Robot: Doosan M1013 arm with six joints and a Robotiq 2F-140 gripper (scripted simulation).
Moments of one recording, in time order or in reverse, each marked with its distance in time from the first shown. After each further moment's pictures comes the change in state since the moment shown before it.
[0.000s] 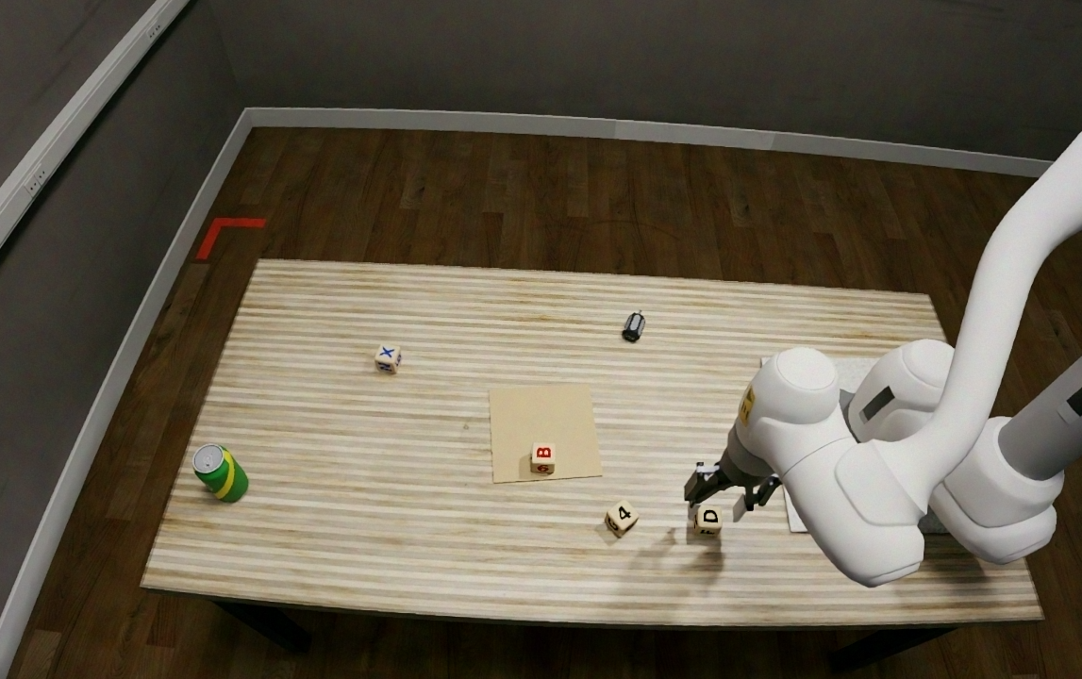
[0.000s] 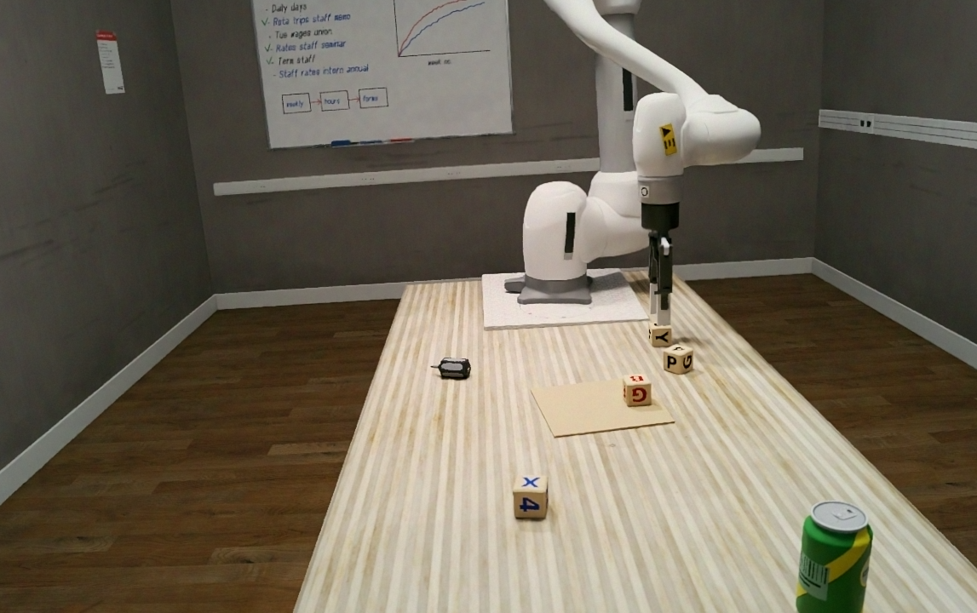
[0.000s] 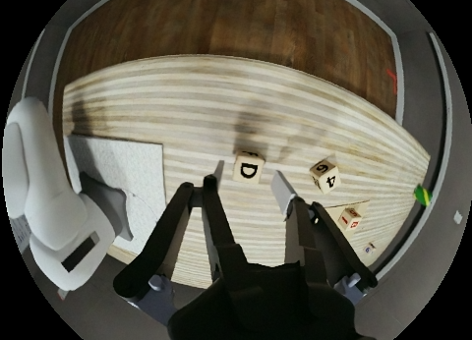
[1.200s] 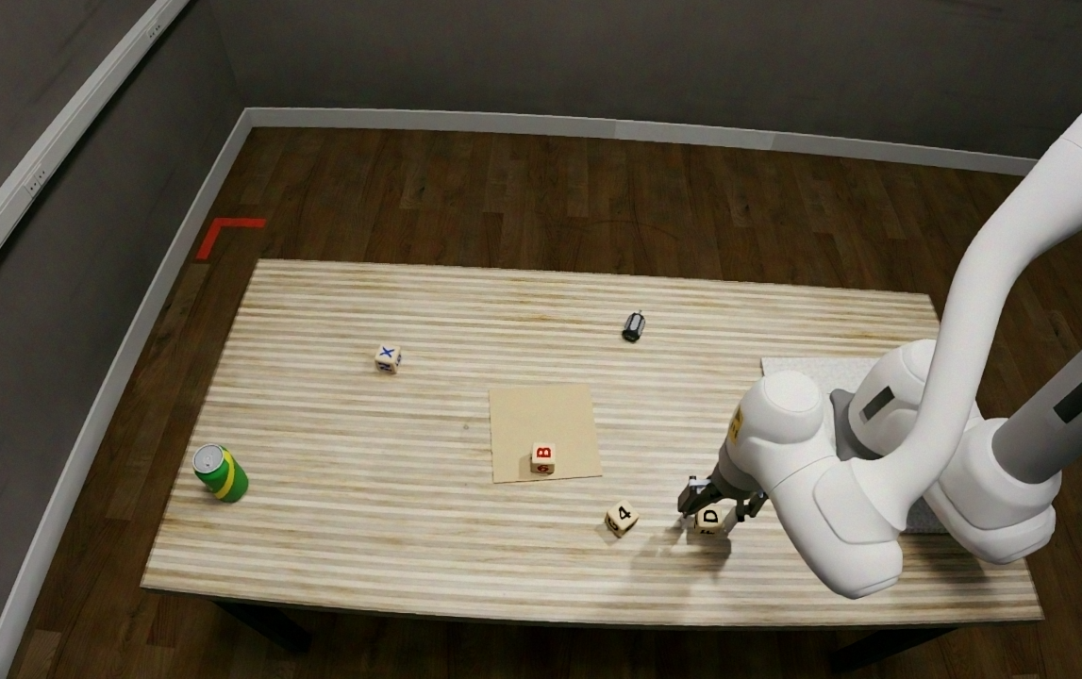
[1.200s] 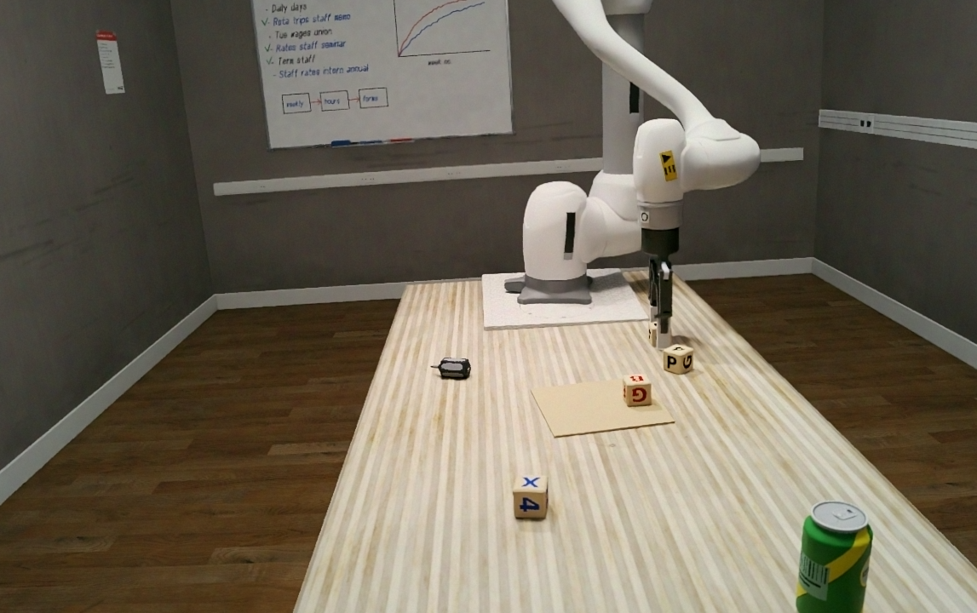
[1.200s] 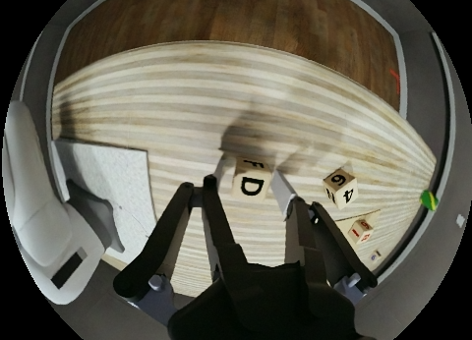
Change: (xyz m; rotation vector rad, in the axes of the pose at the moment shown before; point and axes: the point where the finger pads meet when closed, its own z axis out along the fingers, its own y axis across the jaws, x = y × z) arm 0.000 0.000 0.050 0.000 0.000 0.000
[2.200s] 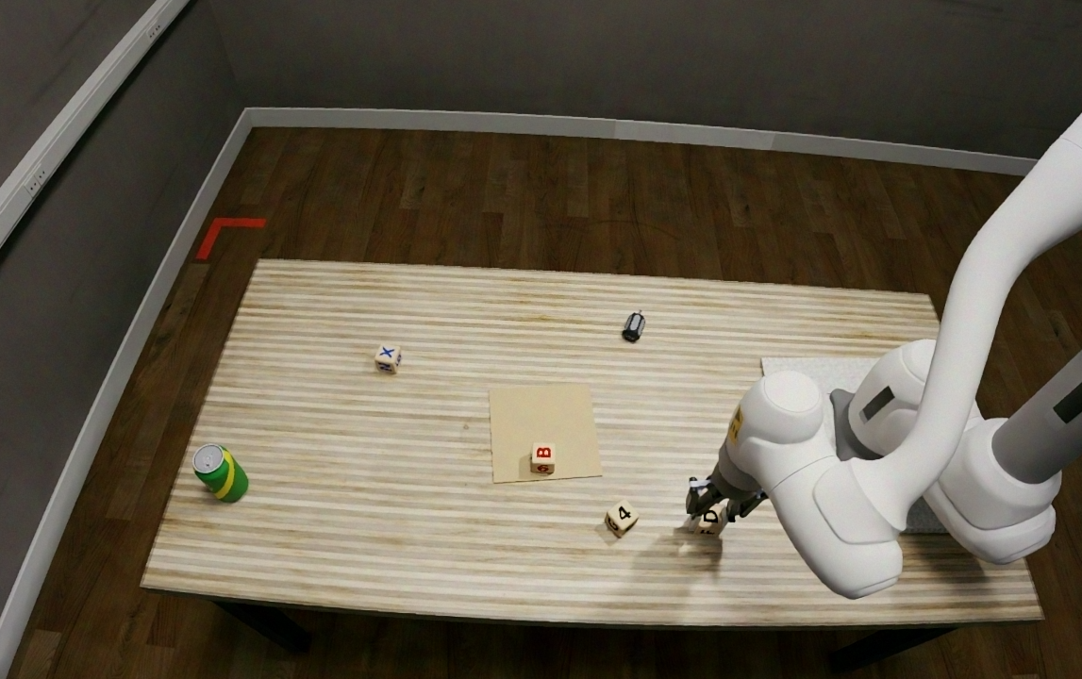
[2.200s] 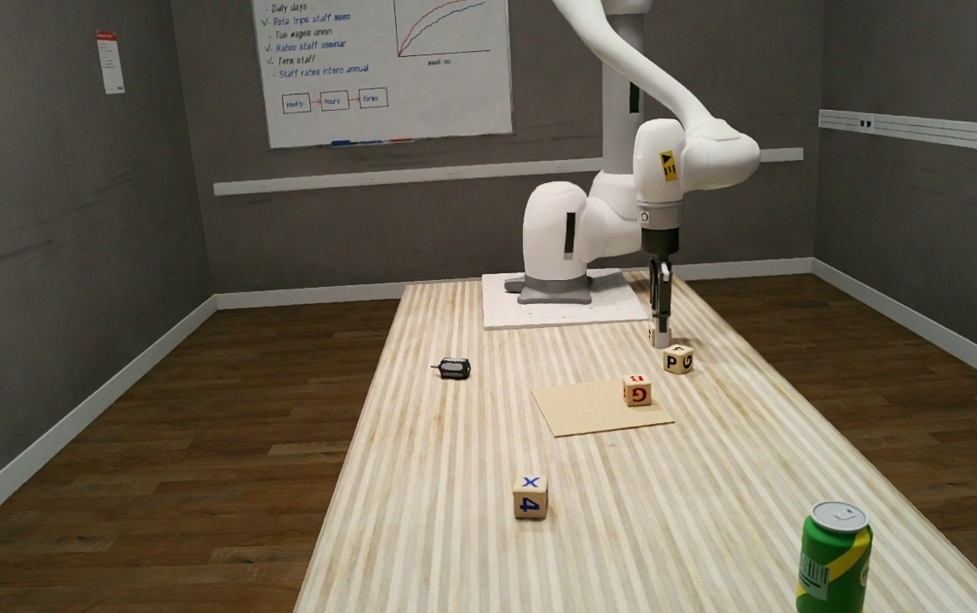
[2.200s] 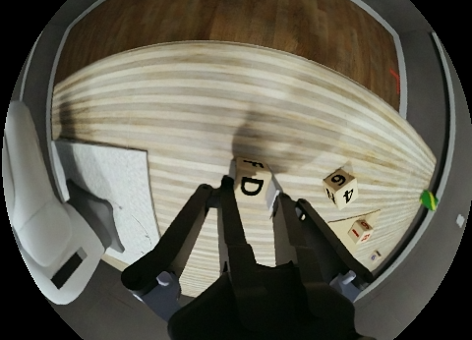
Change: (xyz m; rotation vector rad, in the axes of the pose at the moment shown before) arm 0.000 0.000 0.000 0.000 0.000 0.000
